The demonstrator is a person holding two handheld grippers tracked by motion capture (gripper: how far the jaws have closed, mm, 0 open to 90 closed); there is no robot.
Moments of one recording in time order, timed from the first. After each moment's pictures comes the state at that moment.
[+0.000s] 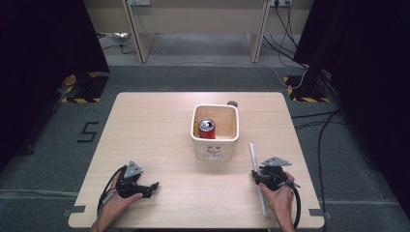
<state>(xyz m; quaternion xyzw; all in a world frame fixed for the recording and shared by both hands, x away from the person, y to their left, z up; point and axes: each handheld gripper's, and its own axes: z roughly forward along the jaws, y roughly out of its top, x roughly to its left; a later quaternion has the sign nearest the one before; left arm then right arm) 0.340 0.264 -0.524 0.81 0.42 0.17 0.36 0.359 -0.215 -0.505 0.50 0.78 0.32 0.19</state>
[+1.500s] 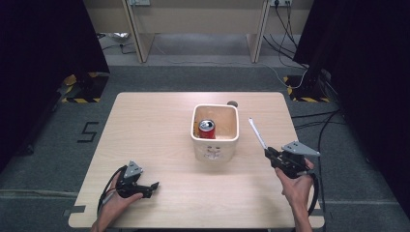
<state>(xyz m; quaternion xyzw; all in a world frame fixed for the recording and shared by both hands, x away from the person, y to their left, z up) 0.340 0.264 -0.524 0.81 0.42 0.17 0.36 0.360 -0.241 -0.420 0.46 0.74 0.43 0.25</state>
